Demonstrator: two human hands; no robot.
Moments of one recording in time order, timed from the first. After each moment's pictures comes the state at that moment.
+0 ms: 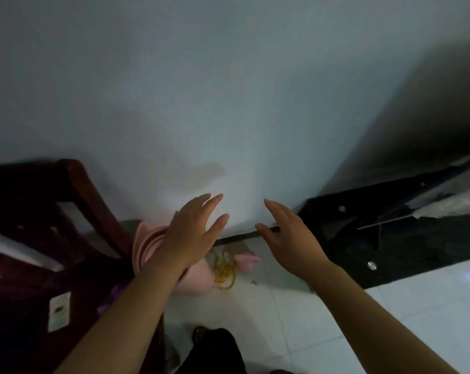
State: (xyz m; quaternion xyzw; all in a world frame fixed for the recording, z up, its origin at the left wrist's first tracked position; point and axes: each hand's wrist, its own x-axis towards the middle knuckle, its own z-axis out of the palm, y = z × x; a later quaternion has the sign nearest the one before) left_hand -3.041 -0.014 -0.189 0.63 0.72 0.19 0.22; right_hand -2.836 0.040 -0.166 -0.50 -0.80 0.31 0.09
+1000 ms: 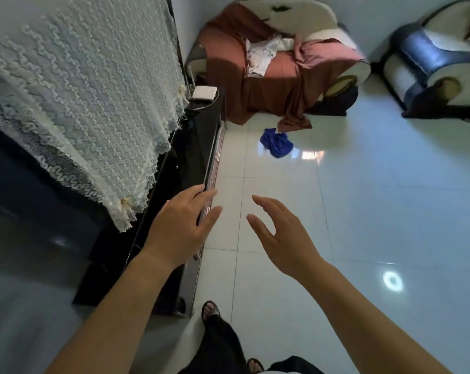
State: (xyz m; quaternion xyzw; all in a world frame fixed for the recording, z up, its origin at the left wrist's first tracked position) left_hand -2.410 0.058 -0.111 0.95 0.21 0.10 0.20; right_hand -2.300 -0.111 -0.114 -0.83 -0.39 0.17 0.36
